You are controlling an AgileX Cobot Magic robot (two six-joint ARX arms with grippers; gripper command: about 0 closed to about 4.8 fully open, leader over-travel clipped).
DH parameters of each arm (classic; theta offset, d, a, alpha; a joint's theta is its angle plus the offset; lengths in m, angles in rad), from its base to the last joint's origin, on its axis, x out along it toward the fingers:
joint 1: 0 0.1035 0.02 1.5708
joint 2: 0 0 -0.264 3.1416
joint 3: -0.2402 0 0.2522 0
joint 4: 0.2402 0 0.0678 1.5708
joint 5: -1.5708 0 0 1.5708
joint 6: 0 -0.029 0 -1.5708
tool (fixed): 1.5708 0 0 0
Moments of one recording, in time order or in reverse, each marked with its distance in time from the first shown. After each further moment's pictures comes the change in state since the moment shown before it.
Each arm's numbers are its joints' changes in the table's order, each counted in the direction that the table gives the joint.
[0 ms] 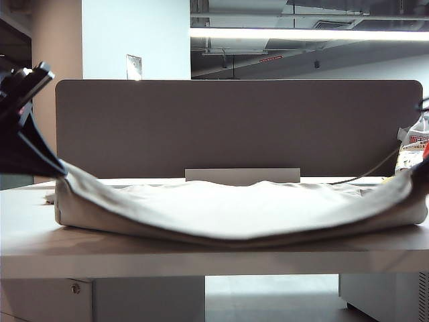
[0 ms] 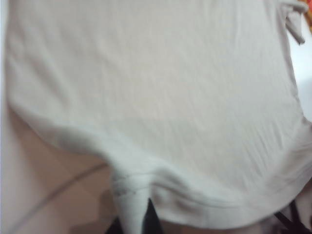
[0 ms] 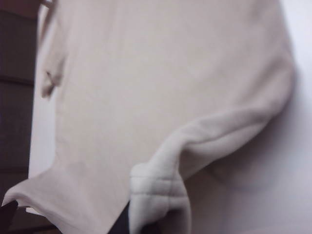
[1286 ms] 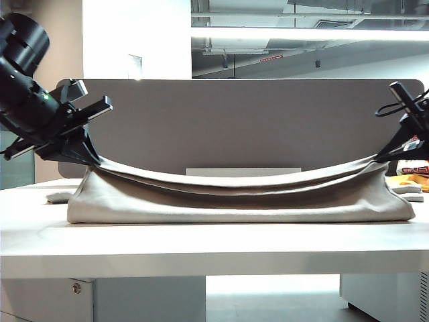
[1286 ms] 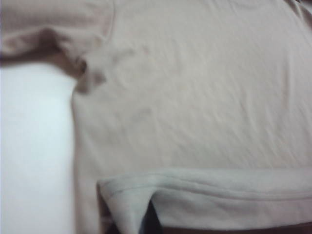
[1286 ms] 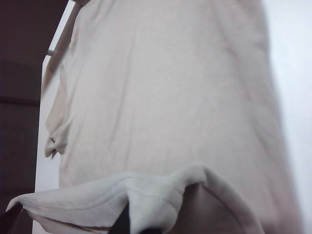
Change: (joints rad) left arm 0.006 -0.500 -0.450 -0.150 0.235 -0.140; right arm 0.015 -0.517 -0.566 -0.003 -0.022 -0.071
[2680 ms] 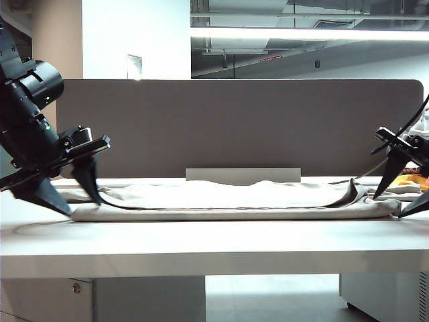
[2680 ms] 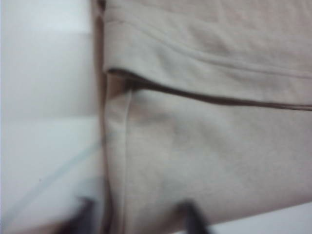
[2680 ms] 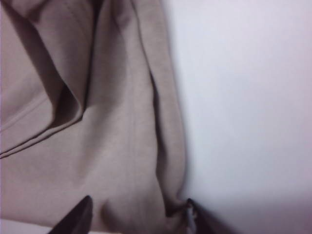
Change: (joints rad) left arm 0.025 -0.155 -0.166 0.423 -0.050 -0.080; right arm 0.045 -0.095 -0.097 0.377 -0.200 0.262
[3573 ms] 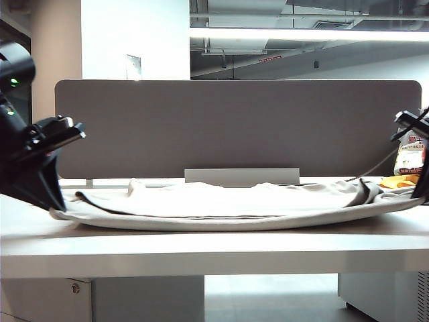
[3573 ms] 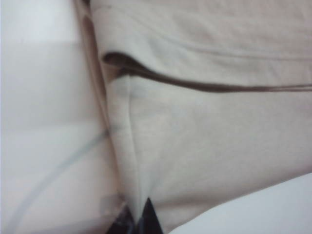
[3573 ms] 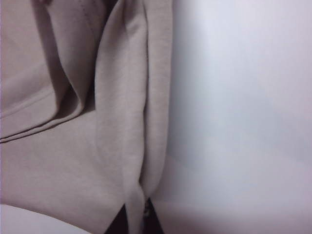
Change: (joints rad) left arm 0.000 0.251 0.246 0.042 -0.040 -0.060; right arm -0.012 0.259 0.213 0.100 -0.042 0.132
